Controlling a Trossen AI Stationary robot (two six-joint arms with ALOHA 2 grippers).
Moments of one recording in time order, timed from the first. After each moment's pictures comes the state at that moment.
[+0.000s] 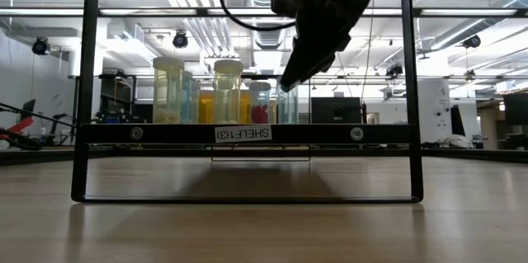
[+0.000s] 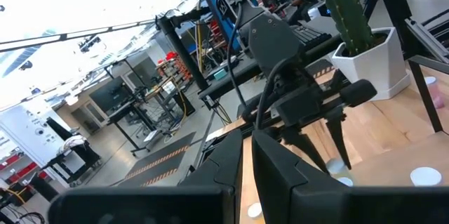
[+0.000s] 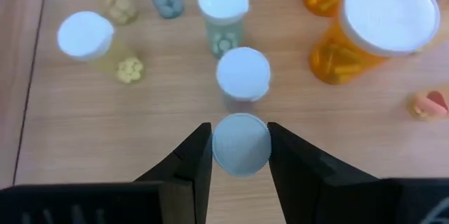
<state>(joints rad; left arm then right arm) -0.39 0.54 0.48 0.15 -0.53 0.58 0.12 1.74 1.23 -0.41 0.00 0.14</state>
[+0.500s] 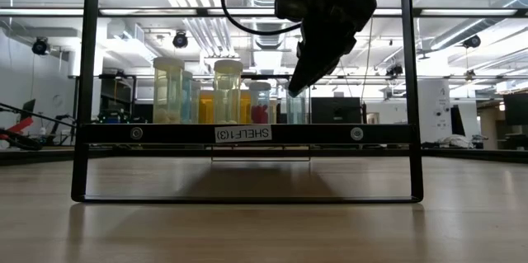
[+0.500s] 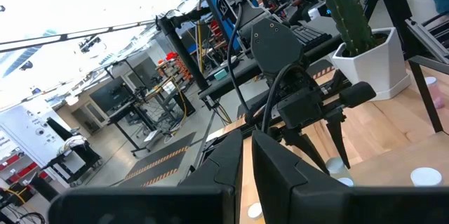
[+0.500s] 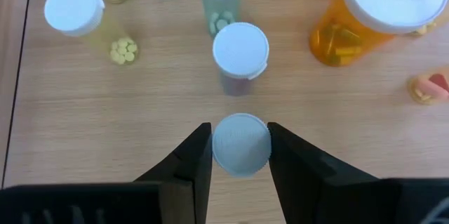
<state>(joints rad) -0.39 0.54 0.48 0.15 -0.53 0.58 0.11 1.74 1.23 -0.46 0.00 0.13</state>
